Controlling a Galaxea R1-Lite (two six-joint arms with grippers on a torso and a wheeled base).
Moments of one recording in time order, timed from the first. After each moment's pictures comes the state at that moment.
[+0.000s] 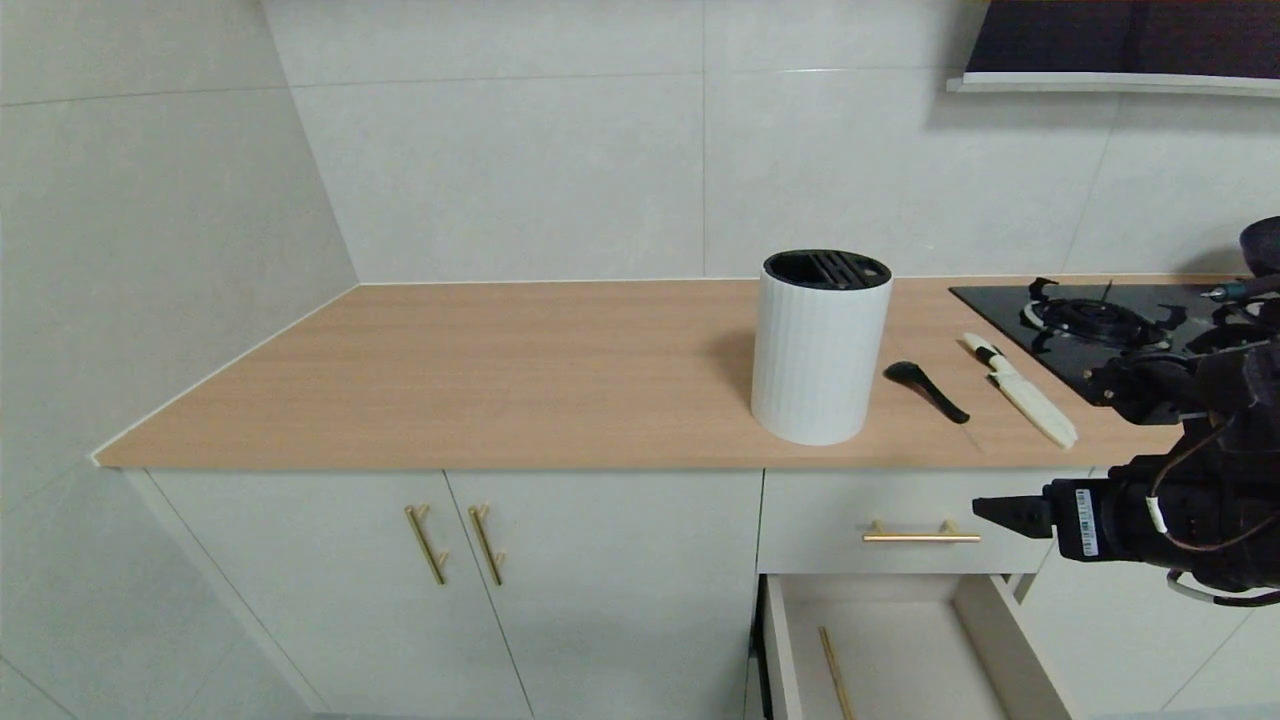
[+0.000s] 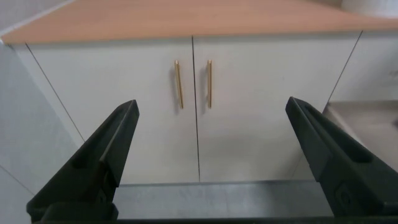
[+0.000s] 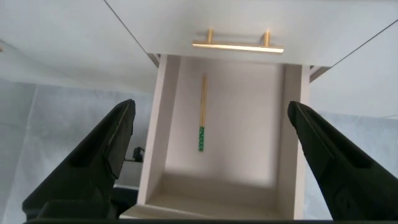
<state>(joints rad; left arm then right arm) 0.00 0.00 0.00 0.00 -0.03 0.01 0.31 1.43 -0.72 -0.07 -0.11 0.20</state>
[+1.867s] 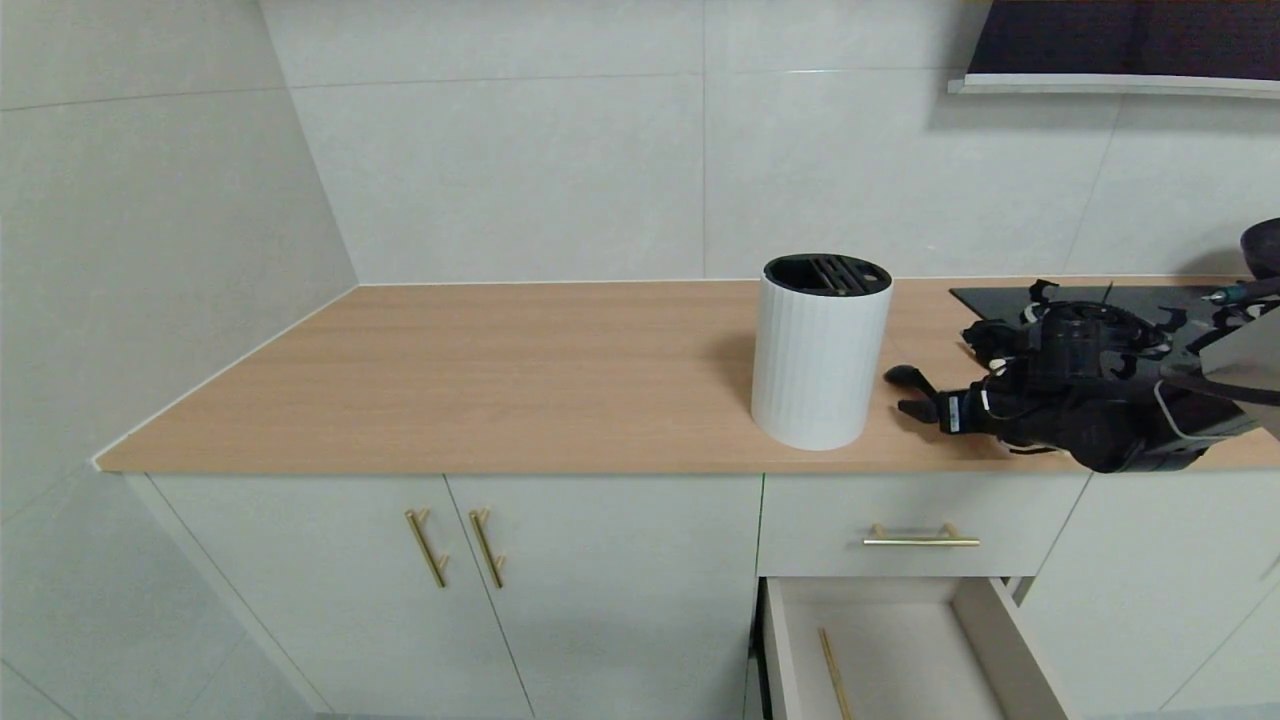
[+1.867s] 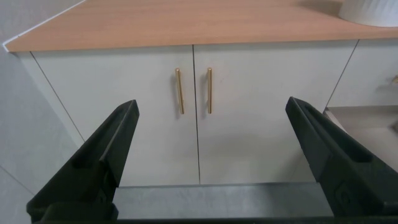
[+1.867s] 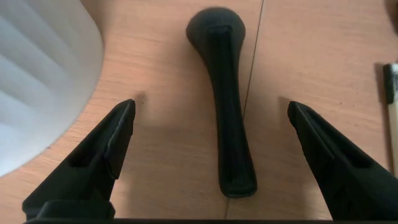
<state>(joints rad) 0.00 0.00 0.00 0.00 -0.03 0.01 0.00 2.27 -1.32 -0.53 0.19 -0.07</state>
